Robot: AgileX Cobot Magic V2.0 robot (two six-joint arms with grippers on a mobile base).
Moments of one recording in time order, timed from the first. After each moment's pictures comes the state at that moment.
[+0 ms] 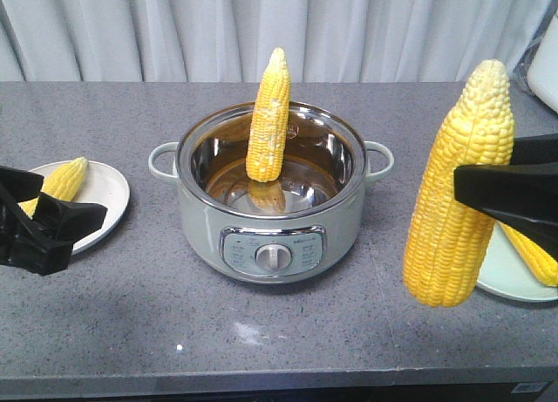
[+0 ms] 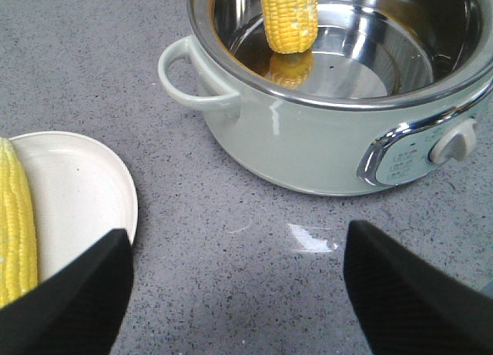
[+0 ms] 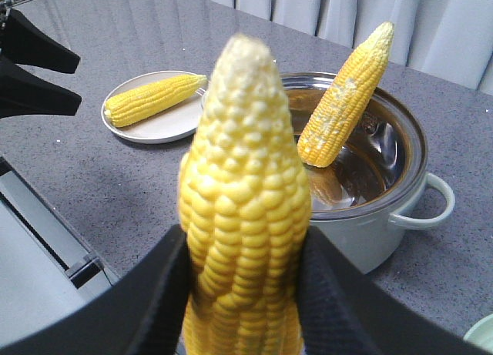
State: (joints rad) left arm -0.30 0.99 -0.93 -0.22 0.71 0.30; right arm 0.16 0.82 -1.03 0.74 0.91 -0.67
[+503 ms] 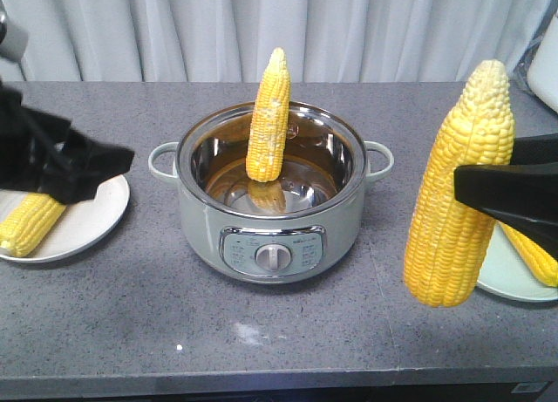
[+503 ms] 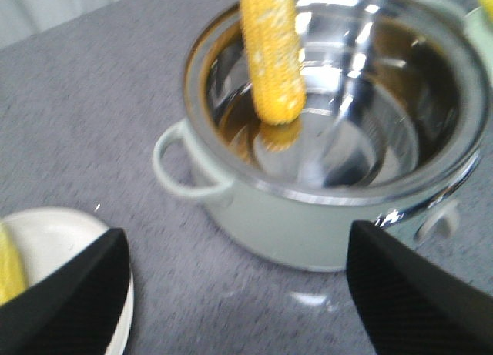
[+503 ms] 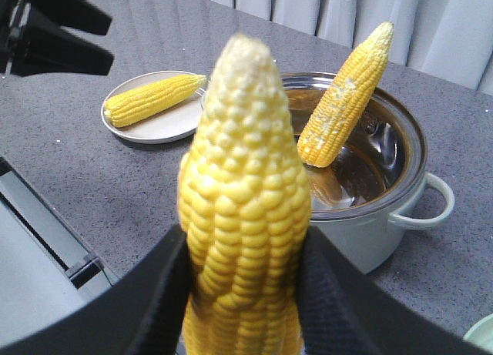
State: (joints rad) left arm -0.30 1.15 -1.15 -0.34 0.73 0.41; right arm 0.16 0.82 -1.03 0.74 0.91 -0.67
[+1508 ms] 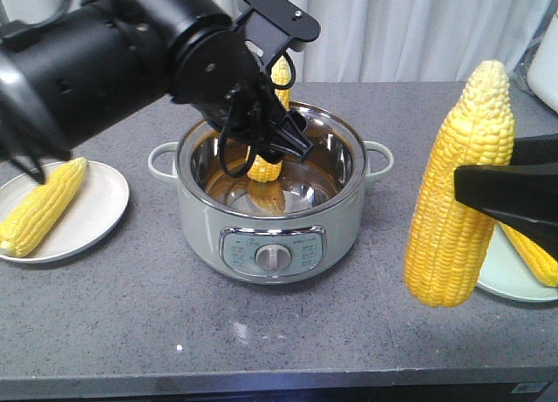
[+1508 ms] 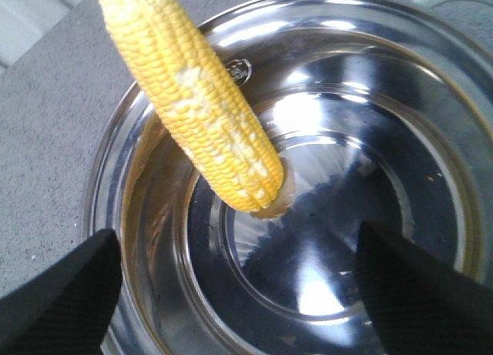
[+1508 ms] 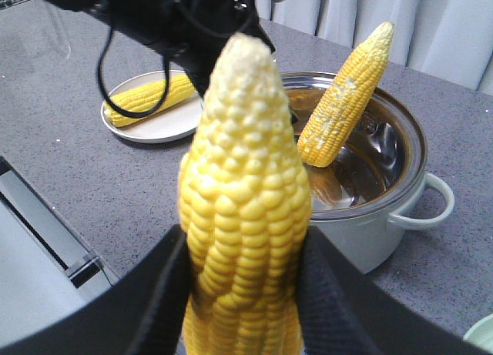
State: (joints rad) left arm -0.76 1.84 -1.88 0.41 1.09 -0.17; right arm 0.16 0.82 -1.03 0.74 0.91 -0.67
